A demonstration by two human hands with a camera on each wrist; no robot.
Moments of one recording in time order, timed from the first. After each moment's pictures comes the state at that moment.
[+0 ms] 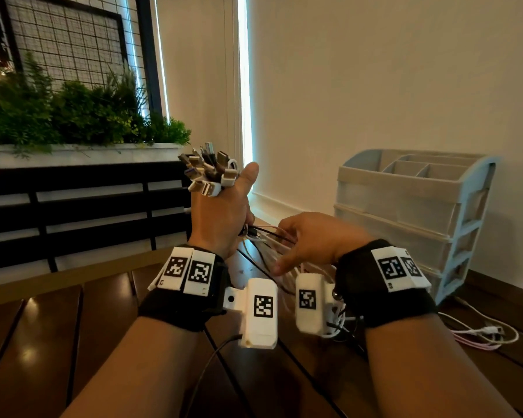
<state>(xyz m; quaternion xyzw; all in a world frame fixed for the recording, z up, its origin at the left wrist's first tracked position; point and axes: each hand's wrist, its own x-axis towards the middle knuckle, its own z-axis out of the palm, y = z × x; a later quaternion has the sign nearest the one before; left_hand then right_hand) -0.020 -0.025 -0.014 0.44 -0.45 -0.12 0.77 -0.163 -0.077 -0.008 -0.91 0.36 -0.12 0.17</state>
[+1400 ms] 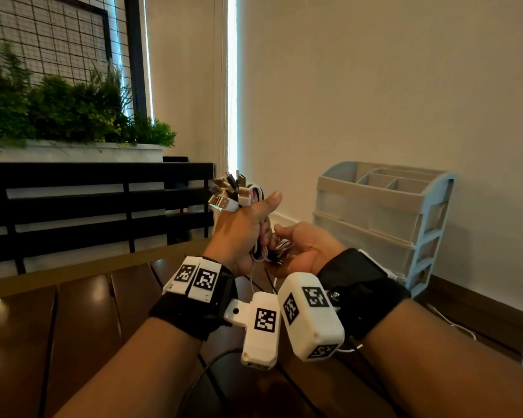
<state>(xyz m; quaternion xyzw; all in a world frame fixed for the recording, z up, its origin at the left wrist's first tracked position) -0.059 -0.032 -0.025 0.39 -0.43 -0.42 0.70 -0.157 -0.077 -0.020 -0.35 0.37 -0.31 0.81</state>
